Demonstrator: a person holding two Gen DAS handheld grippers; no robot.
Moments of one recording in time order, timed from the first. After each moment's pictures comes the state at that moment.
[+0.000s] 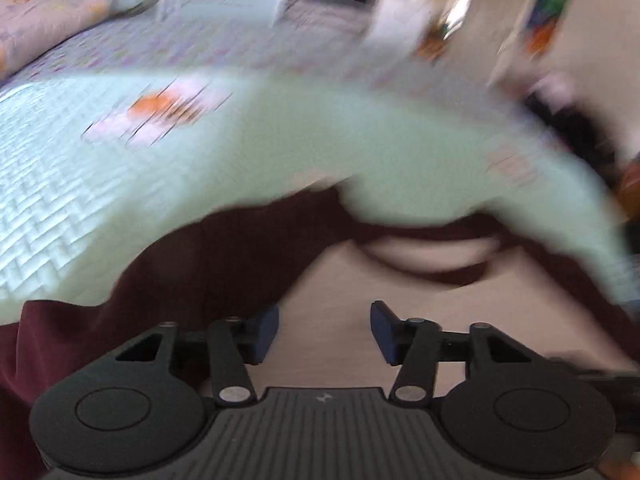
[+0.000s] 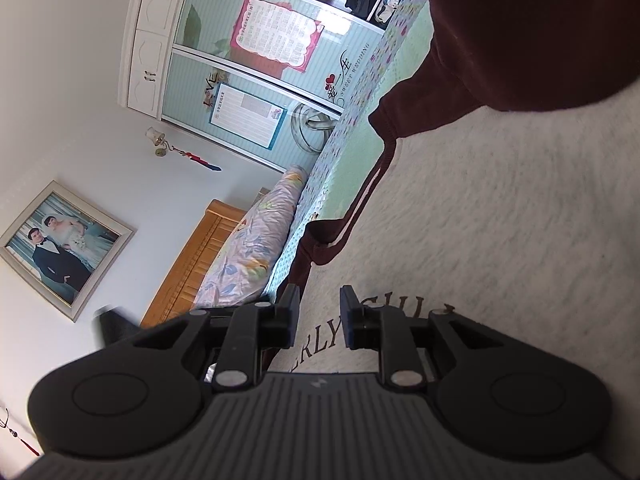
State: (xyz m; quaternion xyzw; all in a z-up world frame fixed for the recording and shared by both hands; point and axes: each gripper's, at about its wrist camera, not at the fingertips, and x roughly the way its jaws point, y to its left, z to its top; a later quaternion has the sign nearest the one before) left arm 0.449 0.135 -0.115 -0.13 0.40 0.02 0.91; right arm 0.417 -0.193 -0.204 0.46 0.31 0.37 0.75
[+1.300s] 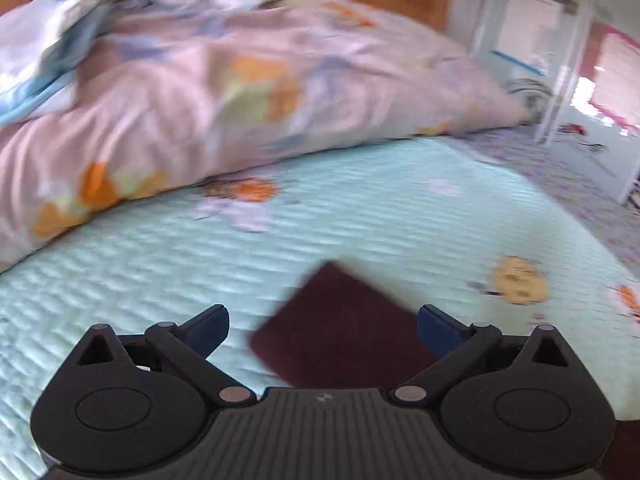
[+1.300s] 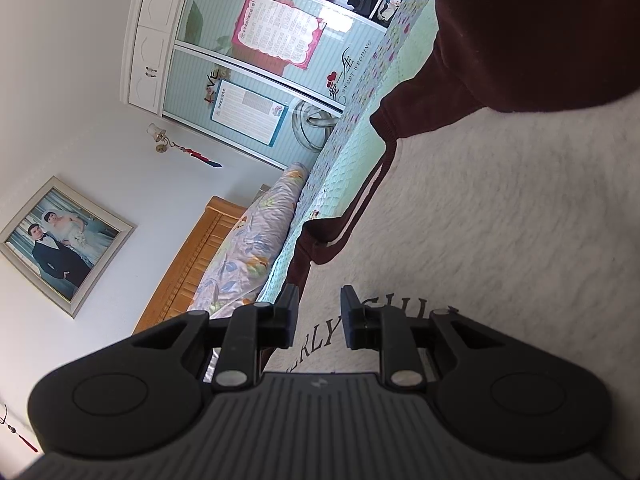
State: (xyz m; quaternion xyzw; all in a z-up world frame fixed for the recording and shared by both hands) left arm 0.151 0.422 -0.066 -0.28 0.26 0.47 0.80; right arm 0.420 -0.184 -0.211 0.45 0.31 0.38 0.75
